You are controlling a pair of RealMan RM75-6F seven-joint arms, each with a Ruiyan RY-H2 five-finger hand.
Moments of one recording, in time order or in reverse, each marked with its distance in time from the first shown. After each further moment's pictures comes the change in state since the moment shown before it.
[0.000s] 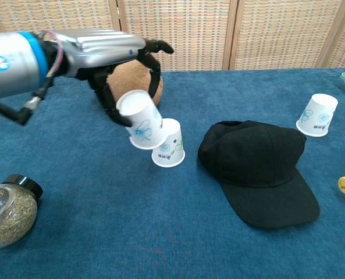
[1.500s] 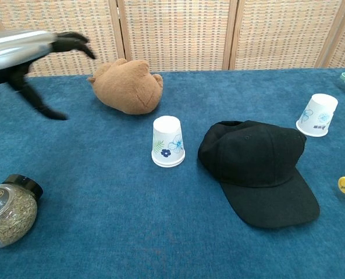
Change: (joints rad) left arm 0.182 0.076 0.198 -0.047 0.060 0.389 -0.146; right arm 0.019 -0.027 0.000 0.029 0.008 -0.036 -0.020
